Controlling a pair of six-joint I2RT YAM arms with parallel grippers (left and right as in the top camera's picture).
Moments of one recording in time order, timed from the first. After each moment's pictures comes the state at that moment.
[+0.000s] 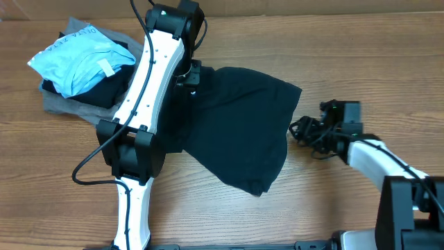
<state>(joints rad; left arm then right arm) -0.31 2.29 2.39 -1.69 -0.08 -0.25 0.00 1.60 0.69 -0.14 -0.41 0.48</state>
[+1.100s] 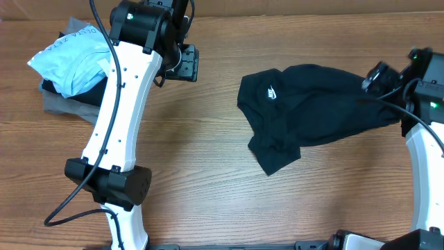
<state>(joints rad) -0.31 2.03 2.40 -1.64 -0.03 -0.23 -0.26 1.43 1.25 -0.70 -0.04 0.37</state>
